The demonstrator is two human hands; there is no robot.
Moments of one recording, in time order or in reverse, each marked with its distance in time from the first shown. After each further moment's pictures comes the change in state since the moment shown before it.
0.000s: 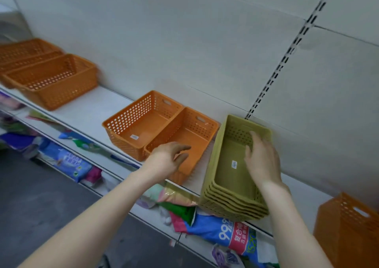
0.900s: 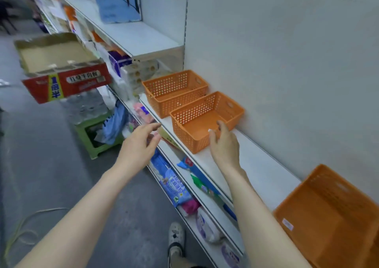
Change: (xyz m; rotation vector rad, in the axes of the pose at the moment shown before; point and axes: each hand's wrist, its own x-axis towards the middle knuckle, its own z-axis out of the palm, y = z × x) left_hand -0.088 -0.402 -0.366 0.072 0.651 -0.514; right_hand 0.092 -0.583 0.276 0.516 -0.282 -0.381
